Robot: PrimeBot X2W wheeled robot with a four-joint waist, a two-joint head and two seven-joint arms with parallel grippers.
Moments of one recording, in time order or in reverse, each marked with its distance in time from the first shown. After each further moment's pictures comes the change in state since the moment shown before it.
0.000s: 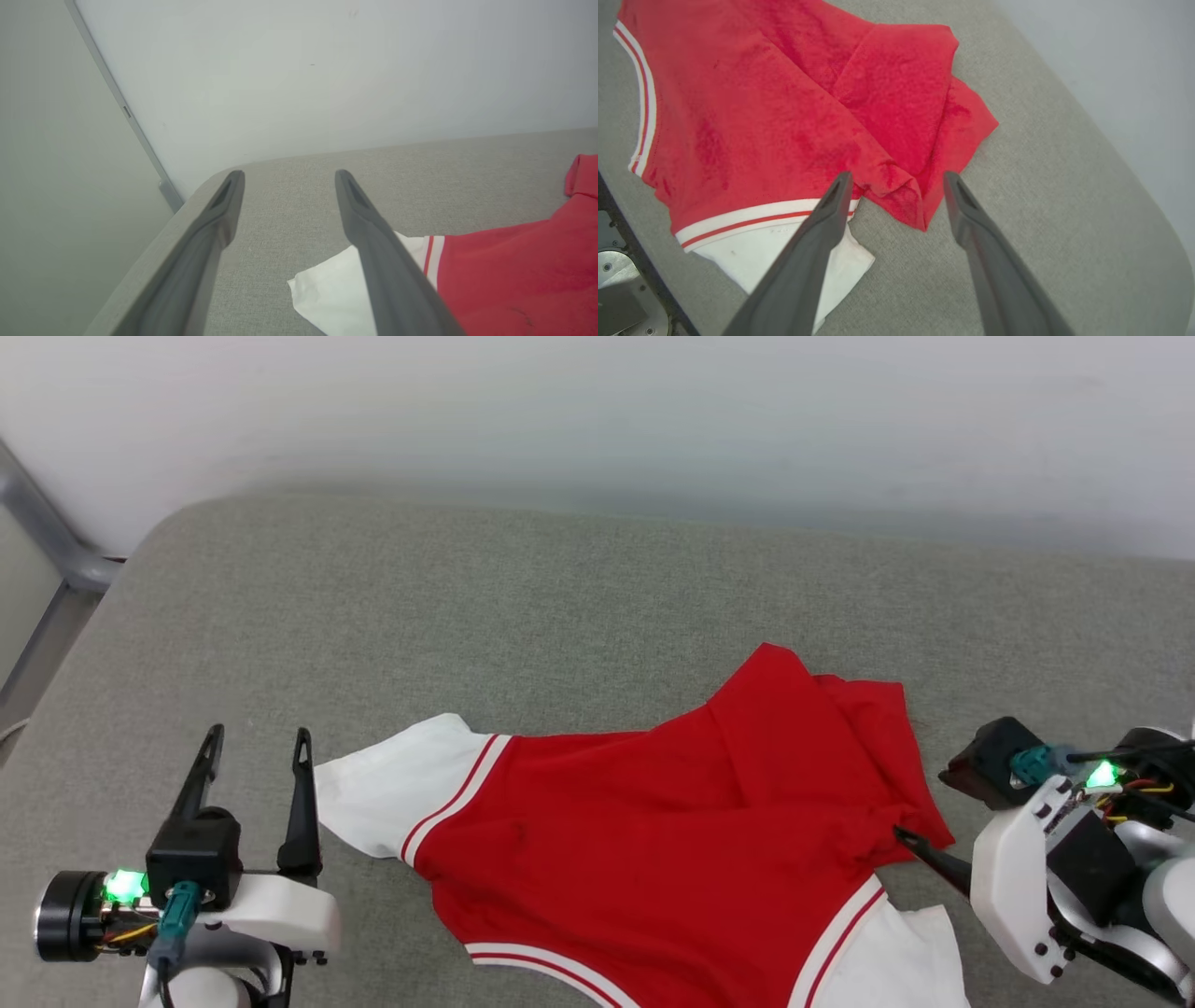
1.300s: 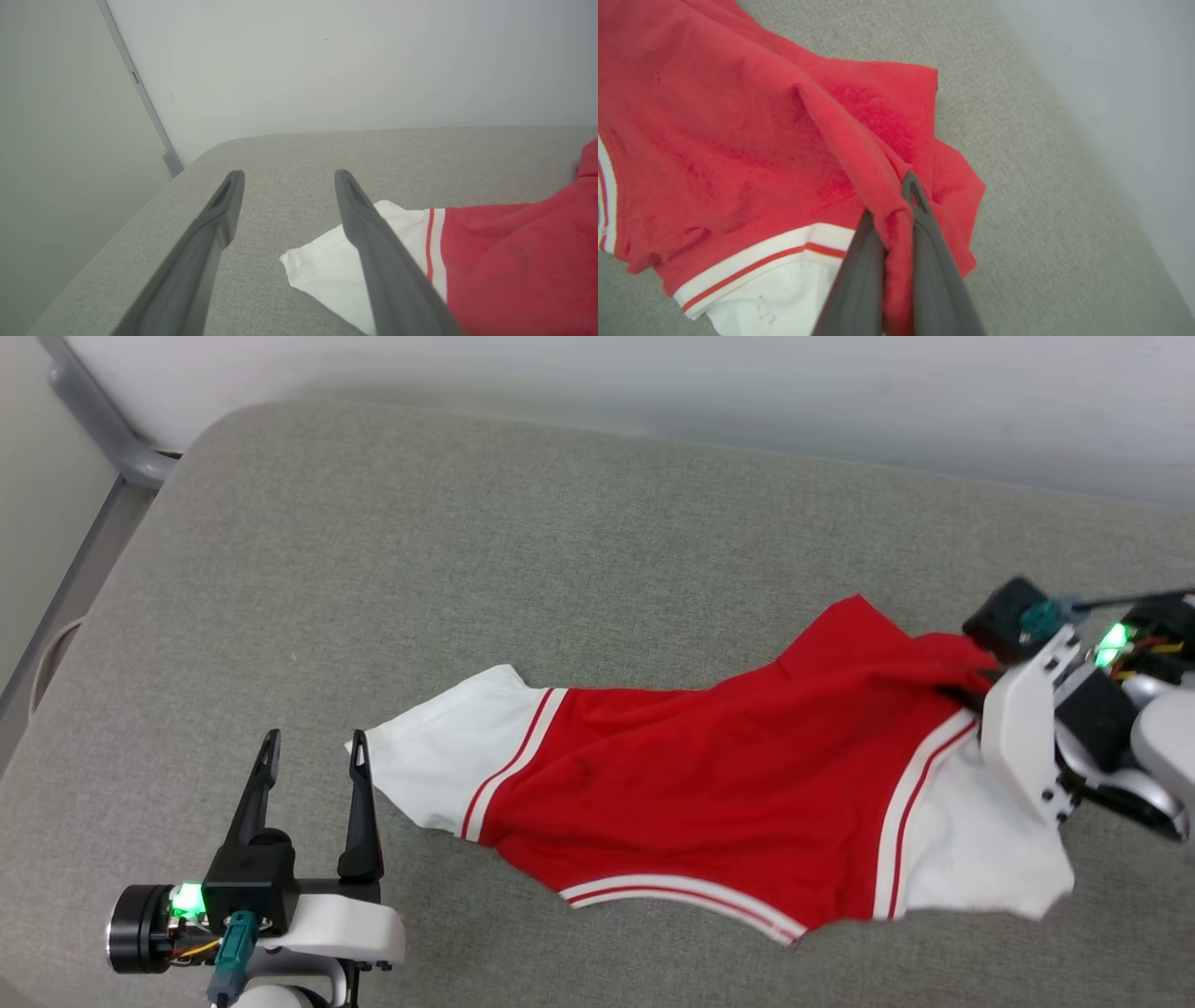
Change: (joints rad) left arm 0.118 -0.451 0.395 -0.015 0.427 -0.317 0.000; right arm -0.518 -0.001 0.478 0.457 0.215 0.000 -0.222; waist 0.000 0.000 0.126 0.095
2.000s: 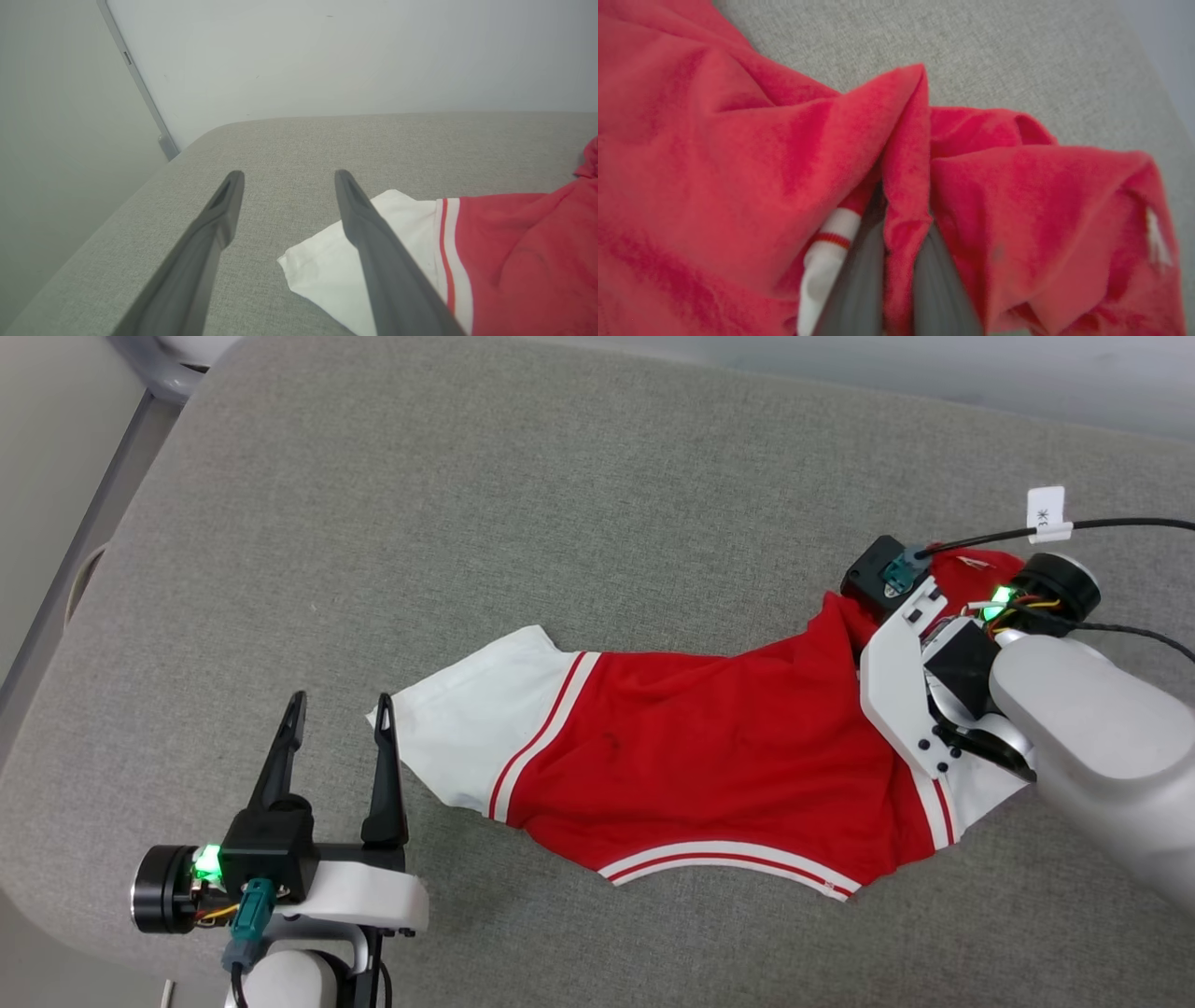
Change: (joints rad) left arm -0.058 -0.063 0.020 0.008 0.032 -0.060 0.000; right arm -0.184 0.287 0.157 0.357 0.025 -0.001 0.064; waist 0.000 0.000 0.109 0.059
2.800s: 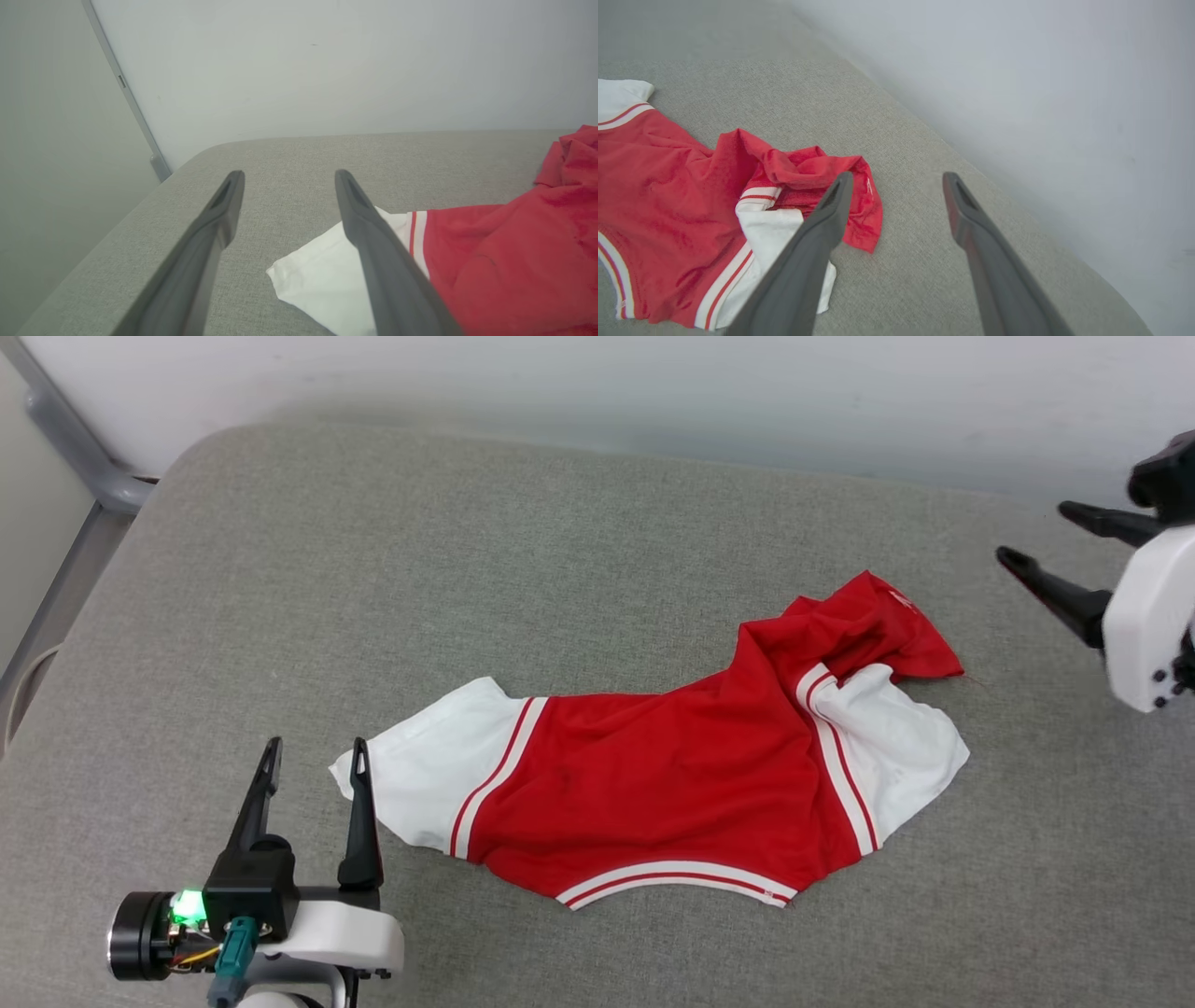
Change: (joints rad) left arm 0.065 0.009 0.043 0.002 0.024 -0.008 0.000; right arm -0.005 -0.366 -0.109 -0.264 0.189 0.000 -0.270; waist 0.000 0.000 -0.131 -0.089
